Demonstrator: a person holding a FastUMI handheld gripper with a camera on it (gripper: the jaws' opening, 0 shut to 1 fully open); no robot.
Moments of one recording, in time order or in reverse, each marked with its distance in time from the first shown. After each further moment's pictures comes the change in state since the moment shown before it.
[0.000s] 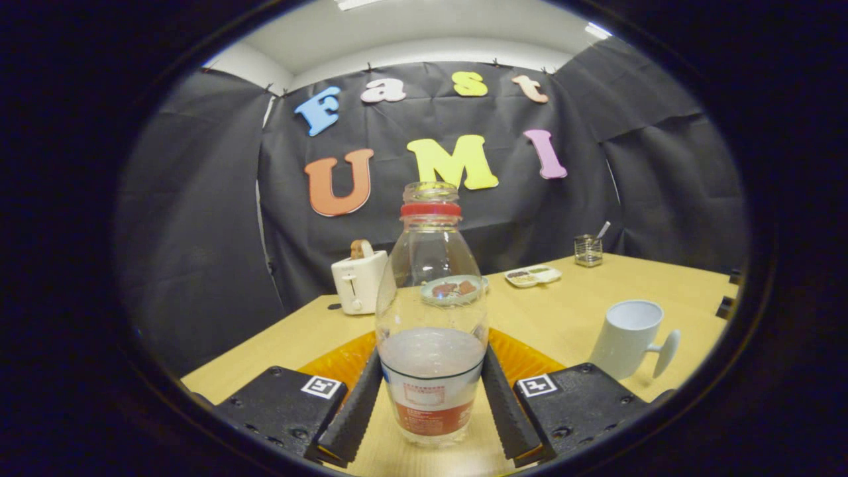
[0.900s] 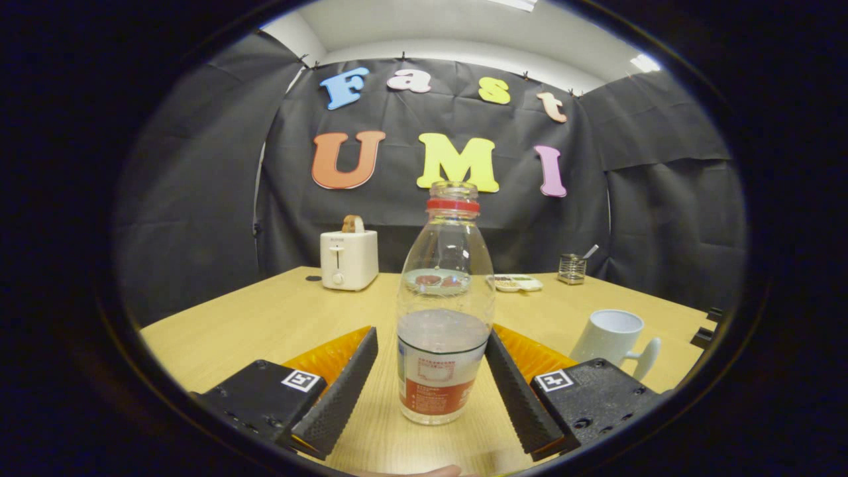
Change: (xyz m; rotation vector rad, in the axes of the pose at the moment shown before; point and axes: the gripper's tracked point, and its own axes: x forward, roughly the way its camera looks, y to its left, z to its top) arm 0.008 -0.016 -0.029 -0.269 -0.034 -0.119
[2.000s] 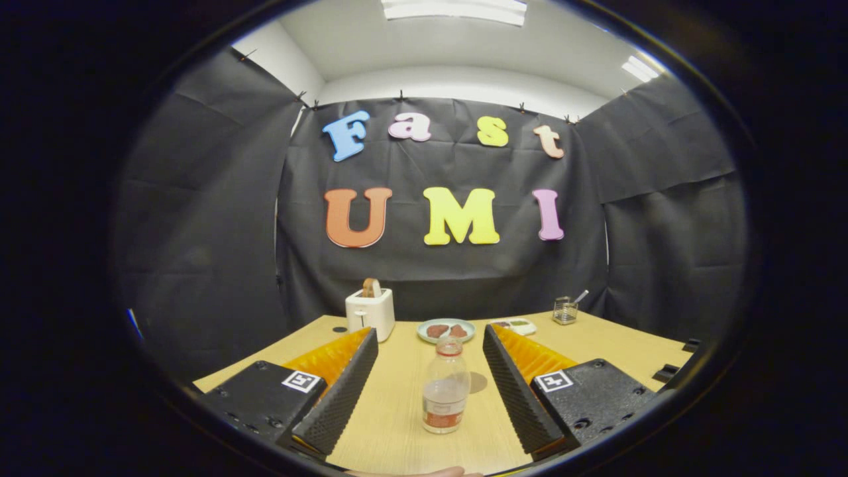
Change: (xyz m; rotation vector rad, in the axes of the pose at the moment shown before) arm -0.098 0.007 0.132 0.041 -0.105 0.041
